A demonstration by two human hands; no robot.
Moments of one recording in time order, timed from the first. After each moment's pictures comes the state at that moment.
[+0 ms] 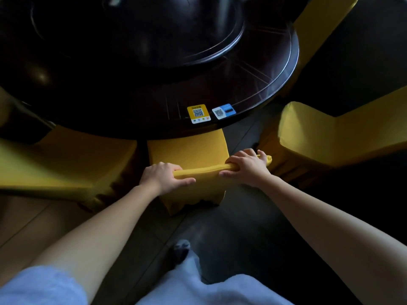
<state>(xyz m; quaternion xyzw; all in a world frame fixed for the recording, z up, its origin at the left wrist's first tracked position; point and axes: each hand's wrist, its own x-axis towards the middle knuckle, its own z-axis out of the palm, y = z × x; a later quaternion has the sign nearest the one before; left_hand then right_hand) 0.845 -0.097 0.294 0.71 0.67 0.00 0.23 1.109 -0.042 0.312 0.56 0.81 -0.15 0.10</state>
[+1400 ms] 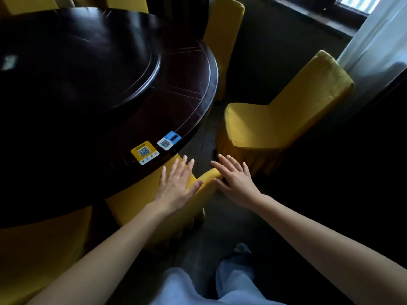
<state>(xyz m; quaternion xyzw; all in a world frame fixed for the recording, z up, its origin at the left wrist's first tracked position) 0.964 -0.016 0.324 0.84 0.50 0.03 0.21 1.167 -0.059 0.319 0.68 0.71 -0.17 -0.09</state>
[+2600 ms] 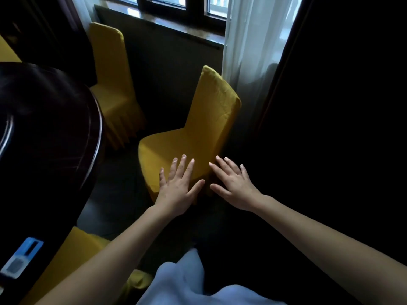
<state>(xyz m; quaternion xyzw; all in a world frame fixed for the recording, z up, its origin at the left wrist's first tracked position) 1.392 0.074 0.349 0.92 0.34 -0.01 0.18 1.554 -0.037 0.339 0.79 0.58 -0.16 -0.08</state>
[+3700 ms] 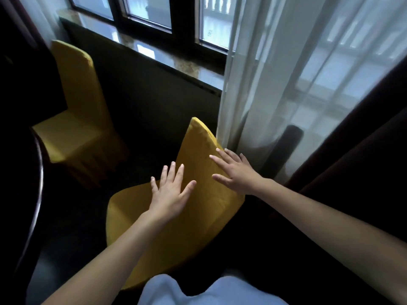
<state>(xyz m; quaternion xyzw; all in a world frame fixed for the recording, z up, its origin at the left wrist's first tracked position) 1.680 0.351 0.339 0.88 0.41 -0.01 0.23 1.880 0.267 0.353 0.79 0.59 -0.14 0.00</state>
